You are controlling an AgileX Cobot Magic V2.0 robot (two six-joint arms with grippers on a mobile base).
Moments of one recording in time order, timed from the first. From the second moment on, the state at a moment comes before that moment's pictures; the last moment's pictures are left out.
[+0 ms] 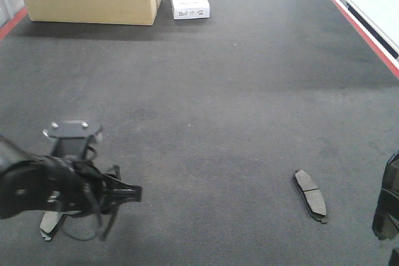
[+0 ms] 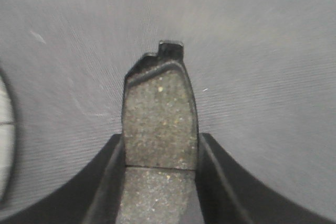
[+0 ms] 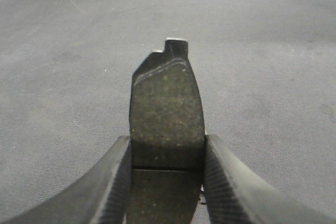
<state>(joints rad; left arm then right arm) -0.53 1.44 -0.82 0.11 0.54 -0.54 0.31 0.41 -0.39 -0.12 0.42 0.22</state>
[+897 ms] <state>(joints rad) -0.53 1.70 -0.83 0.11 0.33 -0.69 0.31 0.41 -0.39 -0.12 0.42 0.22</state>
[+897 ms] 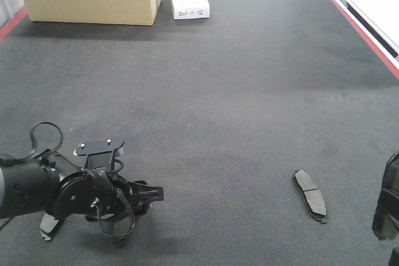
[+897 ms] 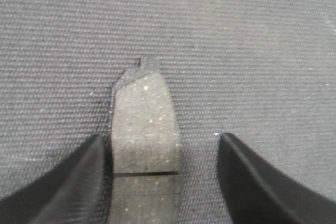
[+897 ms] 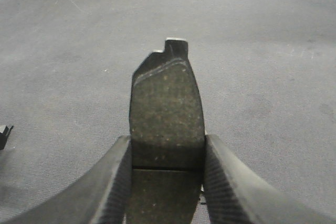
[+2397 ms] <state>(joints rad) -0.61 0.14 -0.49 0.07 0.77 -0.26 0.31 0.41 -0.39 -0.12 0.42 0.22</state>
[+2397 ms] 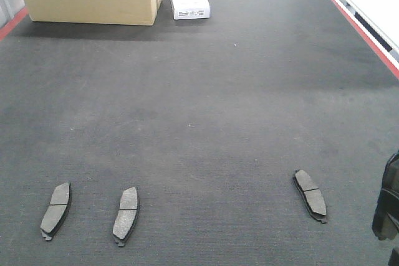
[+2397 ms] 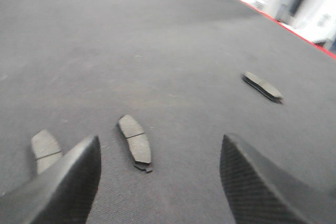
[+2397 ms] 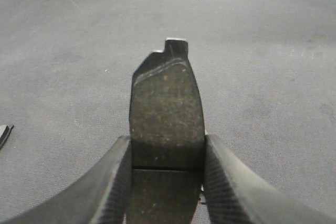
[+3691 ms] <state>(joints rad) -0.61 0.12 -0.49 0.04 0.77 -0.20 0.33 1.13 -0.84 0.25 0.70 0.02</state>
